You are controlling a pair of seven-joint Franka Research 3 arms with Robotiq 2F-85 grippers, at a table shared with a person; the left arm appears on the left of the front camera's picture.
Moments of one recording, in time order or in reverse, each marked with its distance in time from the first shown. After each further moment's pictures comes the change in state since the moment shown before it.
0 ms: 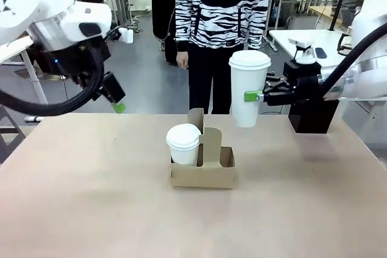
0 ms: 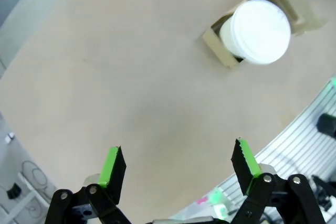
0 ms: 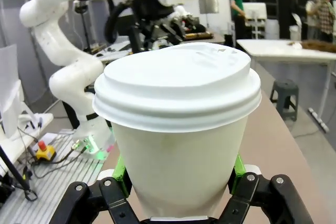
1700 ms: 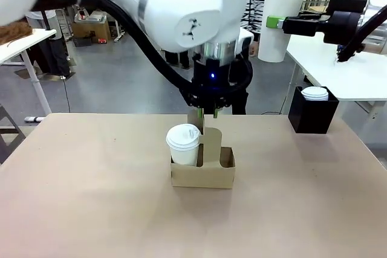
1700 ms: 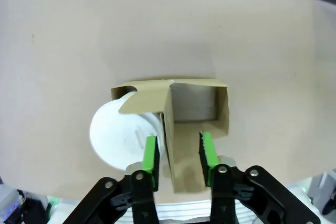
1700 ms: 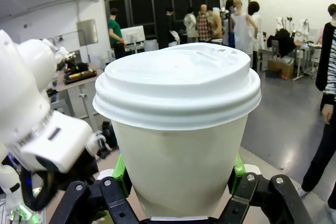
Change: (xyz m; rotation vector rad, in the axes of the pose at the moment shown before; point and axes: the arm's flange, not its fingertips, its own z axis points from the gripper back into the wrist) left arm 0.172 -0.187 -0.080 0.186 0.066 0.607; right arm 0.131 0.036 0.053 -0.626 -0.104 -0.007
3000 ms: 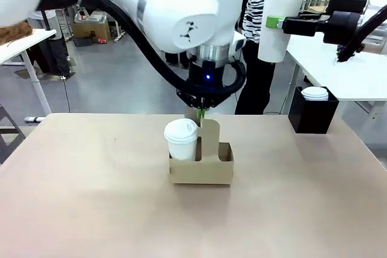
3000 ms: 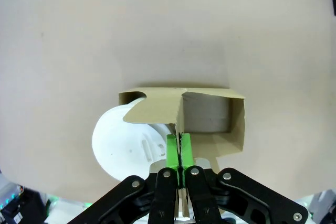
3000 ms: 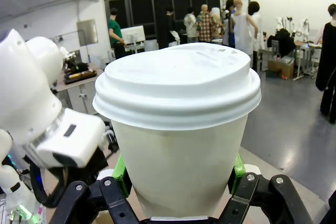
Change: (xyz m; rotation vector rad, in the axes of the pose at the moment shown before) left arm 0.011 0.005 -0.023 0.061 0.002 0.055; right arm 0.000 0.000 0.000 0.001 0.000 0.000
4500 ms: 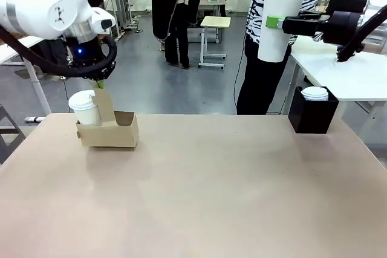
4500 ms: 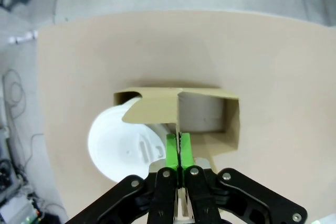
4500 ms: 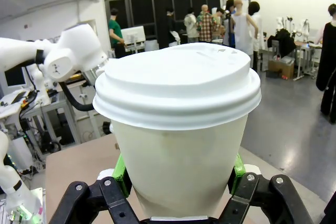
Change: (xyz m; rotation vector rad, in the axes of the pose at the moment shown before) left arm 0.127 0.305 -0.034 -0.016 -0.051 0.017; right arm 0.000 0.000 0.000 0.001 -0.001 -0.001
